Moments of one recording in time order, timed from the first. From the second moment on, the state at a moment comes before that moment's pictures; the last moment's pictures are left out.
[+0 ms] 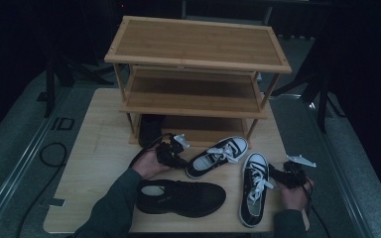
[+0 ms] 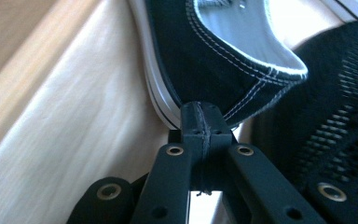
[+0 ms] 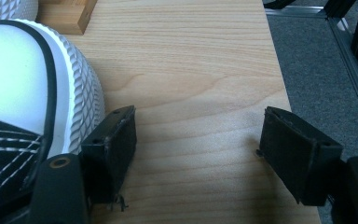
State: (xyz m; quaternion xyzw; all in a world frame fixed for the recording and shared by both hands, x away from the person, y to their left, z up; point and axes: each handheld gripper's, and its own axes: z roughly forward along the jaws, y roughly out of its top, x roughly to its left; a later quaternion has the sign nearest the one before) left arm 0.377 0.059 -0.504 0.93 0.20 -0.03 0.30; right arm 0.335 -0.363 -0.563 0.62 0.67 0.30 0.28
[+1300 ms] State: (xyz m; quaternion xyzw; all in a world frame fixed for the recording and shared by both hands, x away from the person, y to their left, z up) left arm 0.307 0.114 -0.446 0.94 0.20 0.08 0.28; right arm 0.335 -0.363 -0.563 0.62 0.67 0.30 0.28
